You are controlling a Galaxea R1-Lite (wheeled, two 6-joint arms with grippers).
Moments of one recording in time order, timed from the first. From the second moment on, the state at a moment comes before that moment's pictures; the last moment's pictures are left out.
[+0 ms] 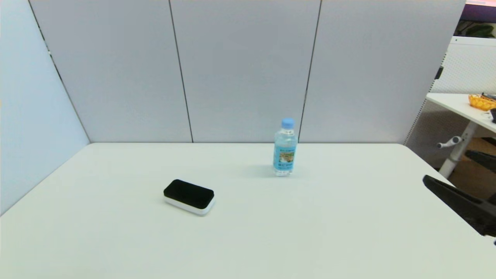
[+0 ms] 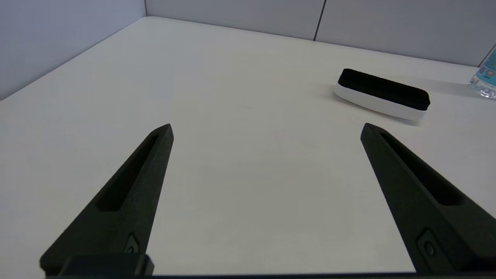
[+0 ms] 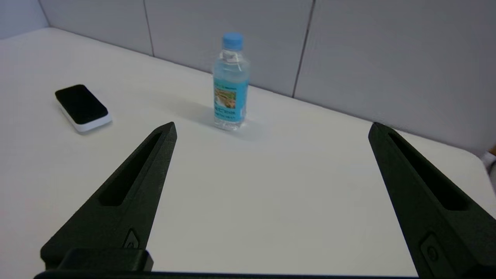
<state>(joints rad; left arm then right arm) 0.01 0.00 0.00 -0.01 0.05 -0.10 0.36 0.91 -0.40 -0.49 0.03 -0.08</state>
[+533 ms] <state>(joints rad) 0.01 0.00 0.00 -0.01 0.05 -0.10 0.40 1.25 -0.46 -0.70 0.02 -0.09</state>
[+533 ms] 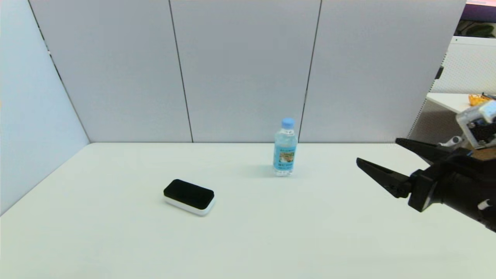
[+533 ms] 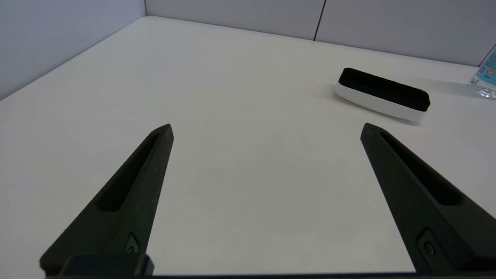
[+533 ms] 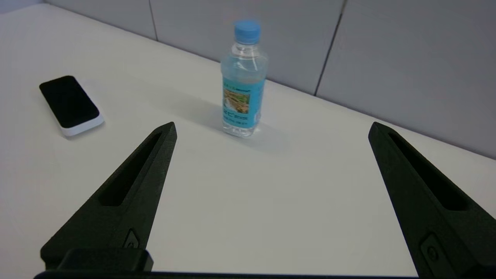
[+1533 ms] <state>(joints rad) 0.01 0.00 0.00 -0.01 0.05 -0.10 0.62 1.79 -0.83 -0.84 -0.25 -0.08</state>
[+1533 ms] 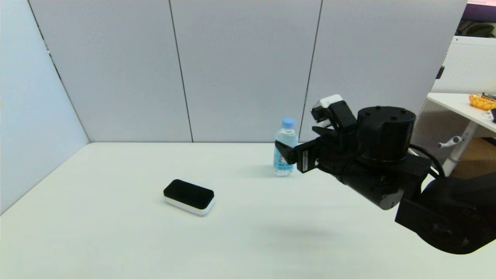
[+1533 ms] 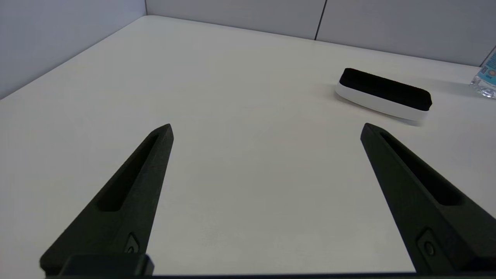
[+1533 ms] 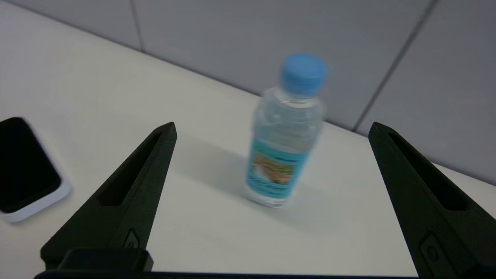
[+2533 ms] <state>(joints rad) 0.01 0.00 0.00 -0.01 0.05 -0.10 0.60 1.98 -0.96 -0.85 -0.44 -0.03</state>
